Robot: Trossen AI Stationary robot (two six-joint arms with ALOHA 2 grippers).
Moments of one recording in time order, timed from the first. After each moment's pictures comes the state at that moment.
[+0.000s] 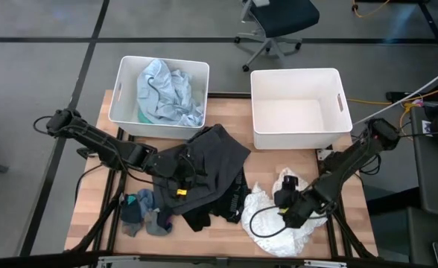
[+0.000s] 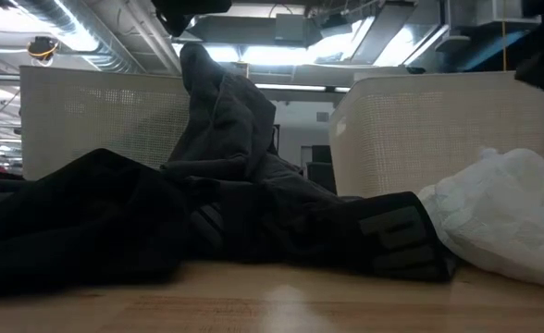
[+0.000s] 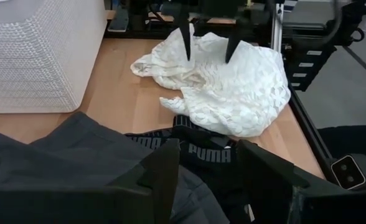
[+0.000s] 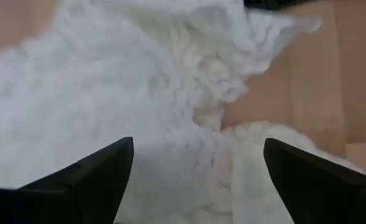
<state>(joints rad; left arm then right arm) -0.36 1.29 0.92 -0.13 -0.26 -0.20 0.76 1.45 0.94 -0.77 0.24 0.79</state>
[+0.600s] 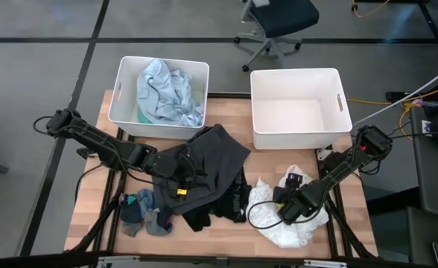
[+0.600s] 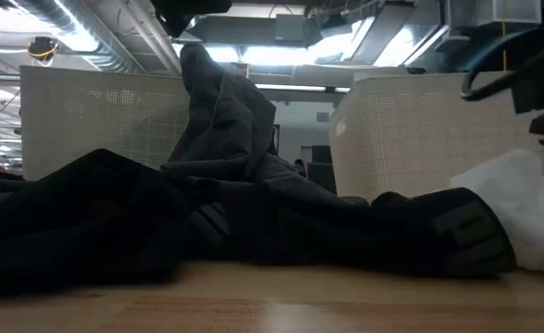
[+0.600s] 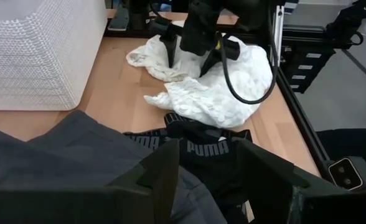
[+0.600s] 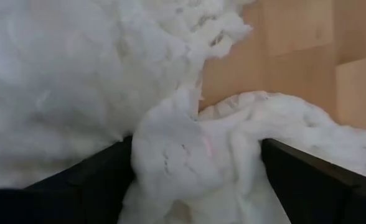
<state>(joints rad) -0.36 1.29 0.92 -0.12 -0.26 -0.22 0.73 1.63 0.83 -0.82 0.18 0.94</state>
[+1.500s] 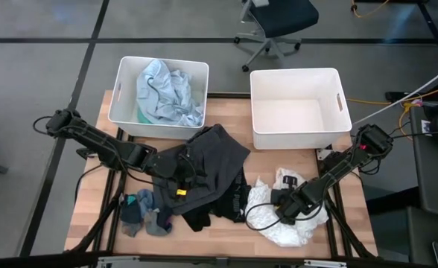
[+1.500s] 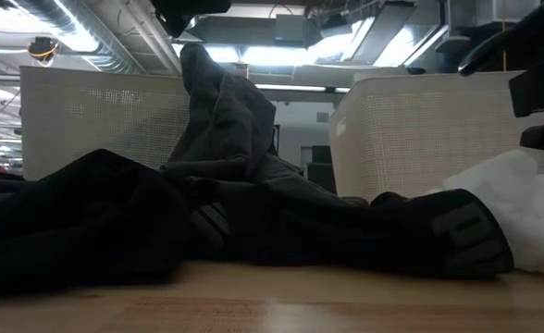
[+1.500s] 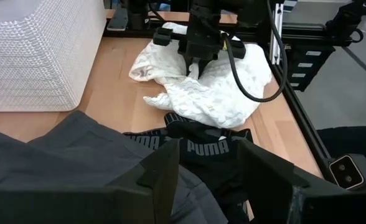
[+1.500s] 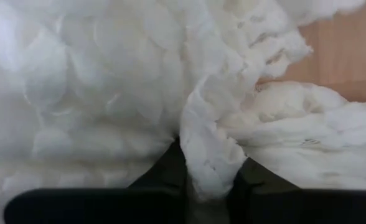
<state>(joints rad) -0.36 1.29 0.92 -0.13 -0.26 -0.21 0.70 1.63 0.79 -0.66 0.13 0.81</state>
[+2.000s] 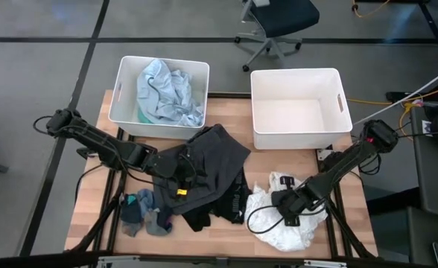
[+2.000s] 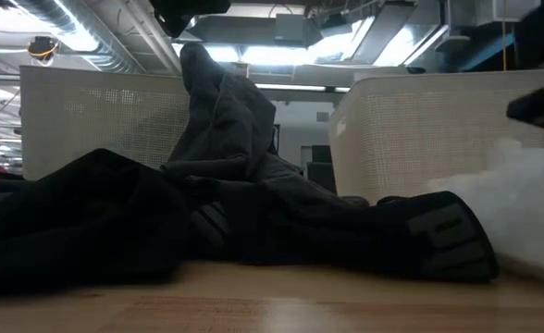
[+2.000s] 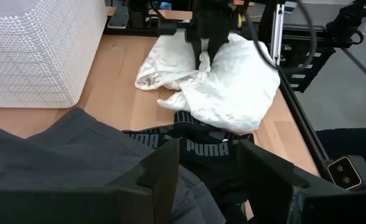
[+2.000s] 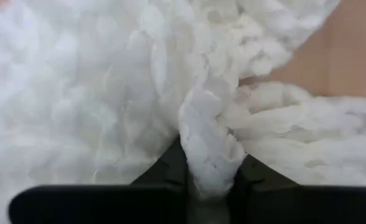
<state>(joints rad) -0.36 1.29 0.92 -0.13 -0.26 -0.23 0.70 1.45 0.83 -0.66 0.12 0.67</state>
